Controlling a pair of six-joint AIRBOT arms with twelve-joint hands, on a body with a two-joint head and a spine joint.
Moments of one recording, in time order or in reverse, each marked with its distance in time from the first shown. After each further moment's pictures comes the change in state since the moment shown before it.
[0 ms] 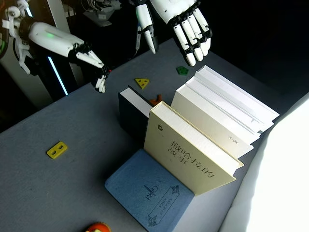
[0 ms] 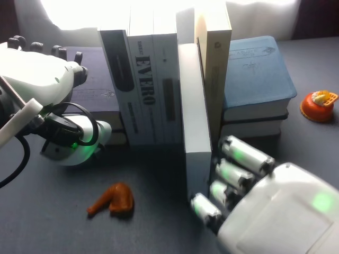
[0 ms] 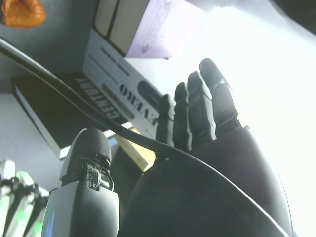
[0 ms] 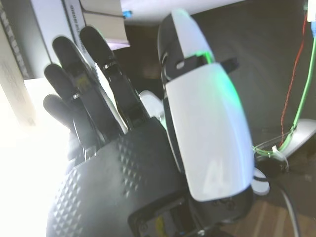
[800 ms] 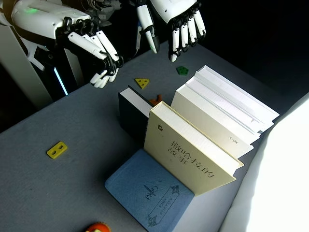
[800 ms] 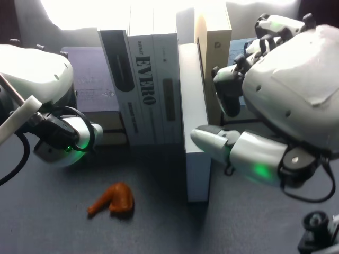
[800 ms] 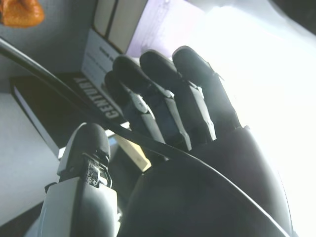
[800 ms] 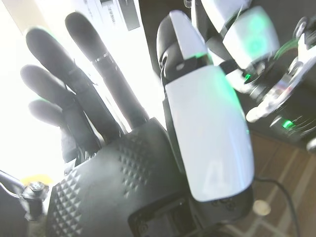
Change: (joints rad) left arm -0.006 0.000 0.000 0.004 -0.001 0.000; right arm 0.280 0.180 0.201 -0.019 -0.279 0.341
